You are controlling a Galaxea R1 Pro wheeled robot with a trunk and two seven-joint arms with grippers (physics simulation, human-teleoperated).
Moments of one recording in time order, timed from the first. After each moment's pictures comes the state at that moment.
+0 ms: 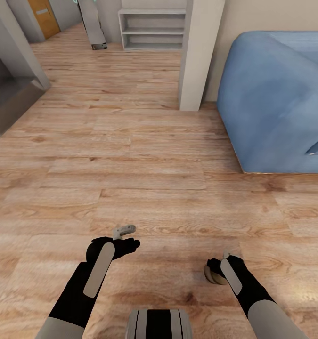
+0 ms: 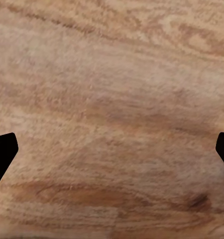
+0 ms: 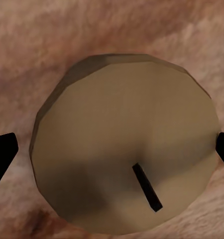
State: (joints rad) left arm -0.48 -0.11 -0.16 -1.35 0.63 0.93 0.54; right arm -0.60 -0.02 -0.01 -0.69 -0.47 0.57 -0.39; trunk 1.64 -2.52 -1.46
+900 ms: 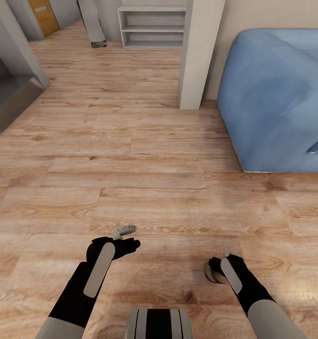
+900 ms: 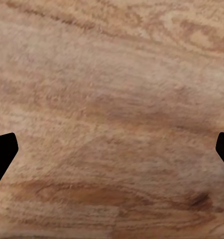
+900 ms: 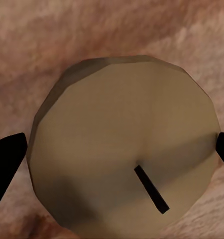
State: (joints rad) left arm -0.48 -0.11 -0.16 -1.35 0.63 0.93 0.54; right arm -0.60 -0.02 -0.01 -0.71 -0.47 0.57 -0.41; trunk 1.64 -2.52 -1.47
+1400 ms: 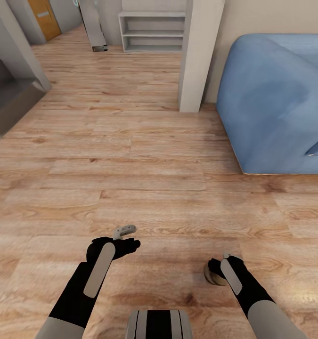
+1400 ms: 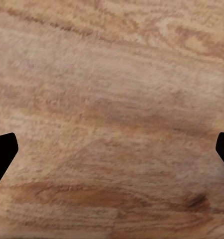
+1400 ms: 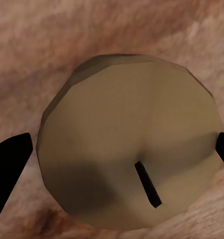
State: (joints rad) left arm -0.48 -0.12 -0.16 -1.35 0.63 0.93 0.54; right arm -0.60 -0.02 -0.01 -0.69 -0.49 0.56 -0.38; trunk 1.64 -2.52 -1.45
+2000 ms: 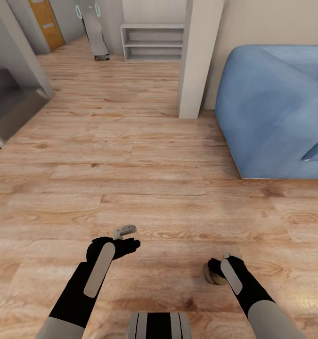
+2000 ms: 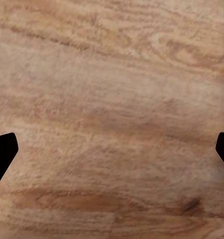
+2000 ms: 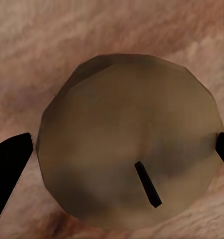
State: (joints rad) left arm -0.48 -0.12 -0.16 -1.35 0.63 0.93 0.54; right arm -0.60 -0.02 -0.01 -0.69 -0.51 0.55 -0.38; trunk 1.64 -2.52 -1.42
